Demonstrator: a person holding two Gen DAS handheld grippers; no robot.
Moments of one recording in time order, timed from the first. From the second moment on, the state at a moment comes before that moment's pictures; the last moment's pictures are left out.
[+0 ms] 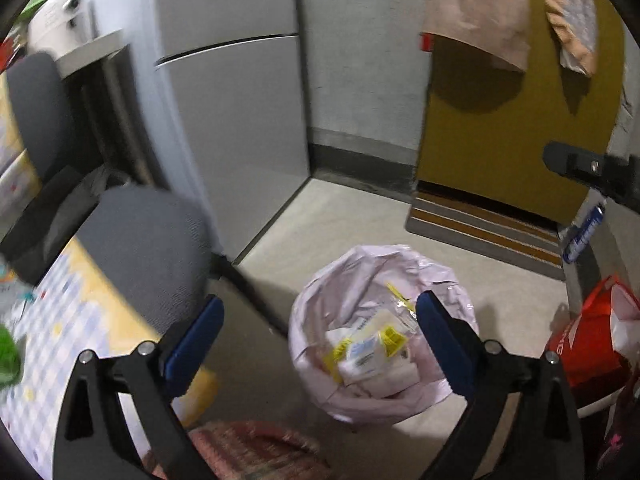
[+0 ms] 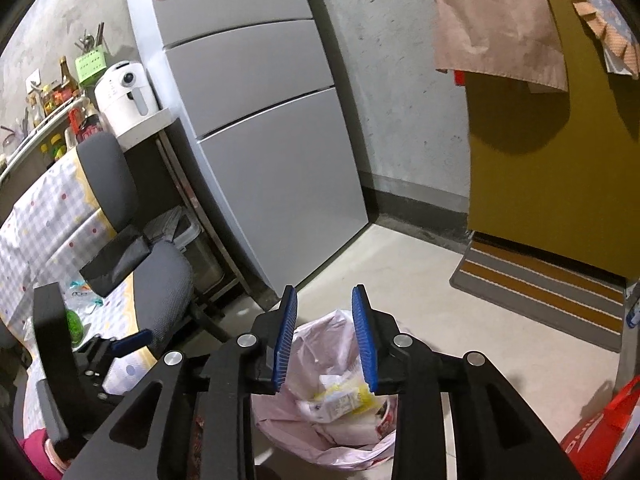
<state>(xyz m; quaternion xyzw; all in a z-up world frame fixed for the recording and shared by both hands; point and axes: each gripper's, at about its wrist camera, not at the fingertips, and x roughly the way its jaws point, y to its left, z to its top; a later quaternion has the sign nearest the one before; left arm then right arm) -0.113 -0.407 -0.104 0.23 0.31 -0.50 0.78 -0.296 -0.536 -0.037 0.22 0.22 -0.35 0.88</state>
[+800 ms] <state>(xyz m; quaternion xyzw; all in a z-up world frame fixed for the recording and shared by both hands) 0.017 -0.158 -0.053 0.08 0.33 -0.19 0.92 -0.101 -0.399 -0.019 0.13 0.30 -0.11 0.94</state>
